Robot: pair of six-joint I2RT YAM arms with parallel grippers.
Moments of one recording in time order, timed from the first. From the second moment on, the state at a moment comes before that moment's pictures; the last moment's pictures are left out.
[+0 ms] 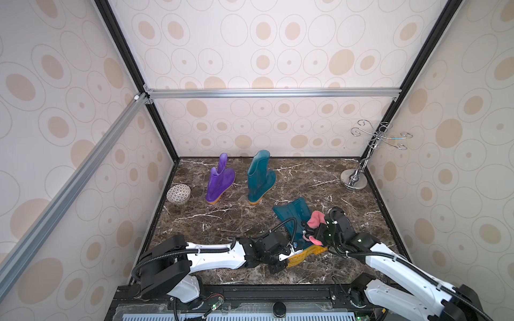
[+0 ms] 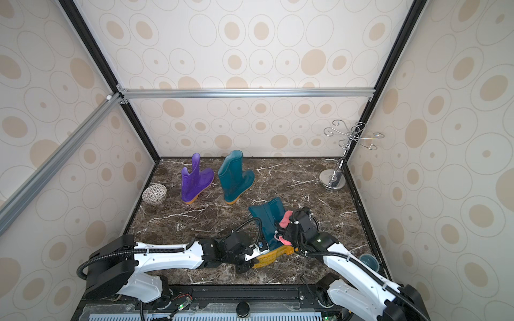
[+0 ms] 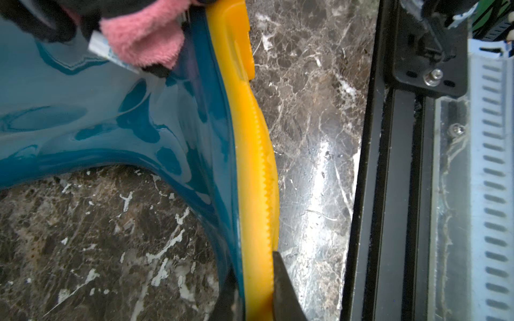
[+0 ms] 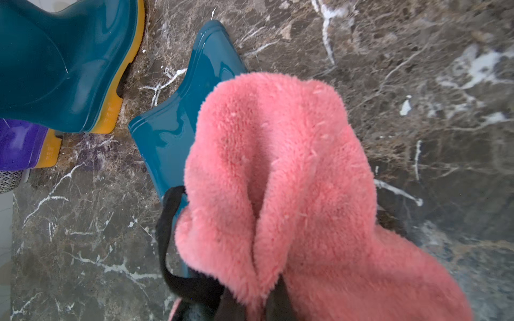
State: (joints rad) left arm -1.18 1.47 0.74 -0.15 0.12 0.11; right arm 0.55 0.90 0.49 -0.50 0.11 0.87
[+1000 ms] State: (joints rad) left arm -1.18 1.48 0.74 -0.15 0.12 0.11; right arm 0.36 1.79 0.91 0.04 0.00 0.88
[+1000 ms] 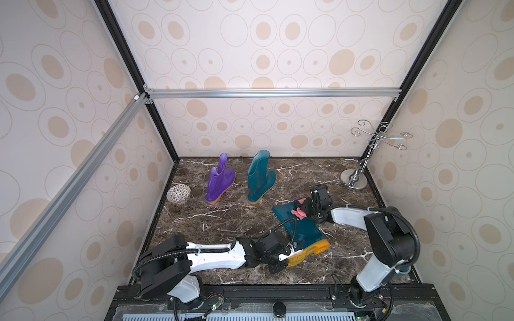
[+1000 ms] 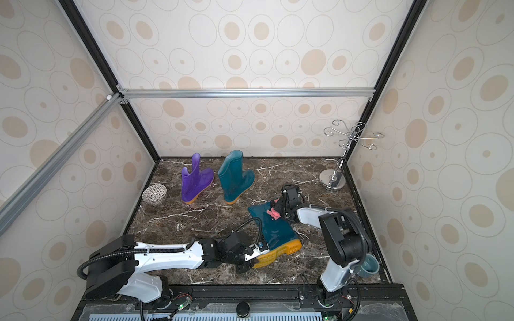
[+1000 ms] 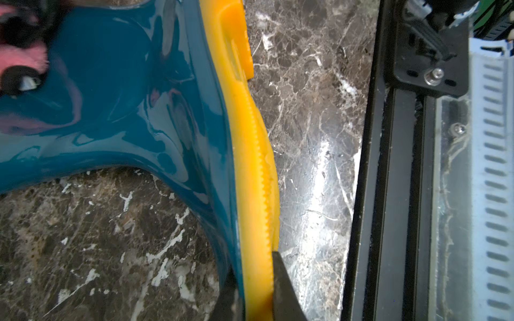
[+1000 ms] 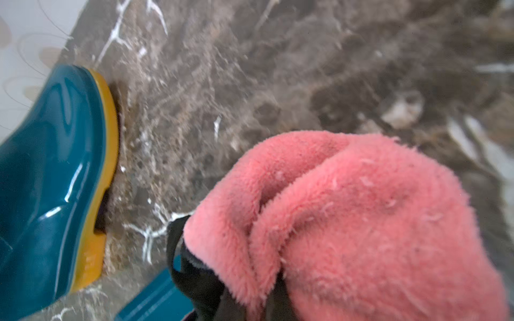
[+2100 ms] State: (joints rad) left arm -1.19 1.48 0.74 -0.15 0.11 0.11; right arm 0.33 0.77 0.46 -0.65 -0.06 0.83
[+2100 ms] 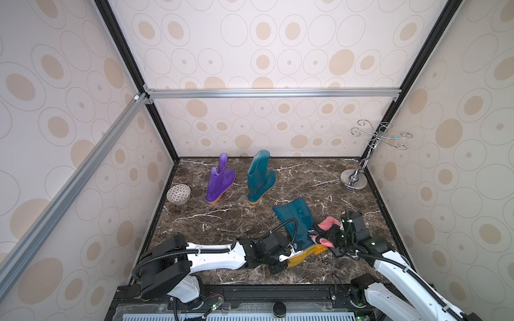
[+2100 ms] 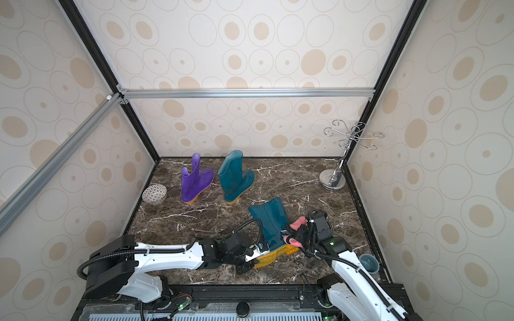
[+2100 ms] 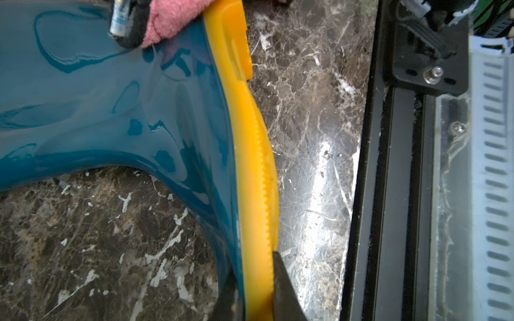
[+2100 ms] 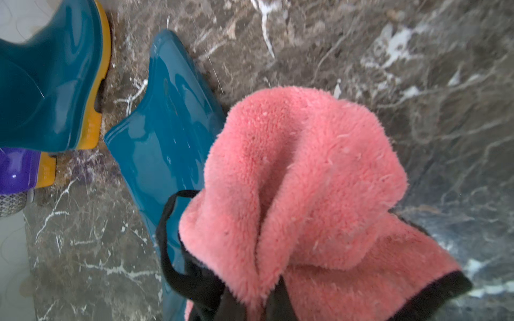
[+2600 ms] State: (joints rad) left arm -1.19 1.48 0.74 -0.16 0.11 0.11; right arm 0.29 1.18 0.56 -0.44 -0.09 0.82
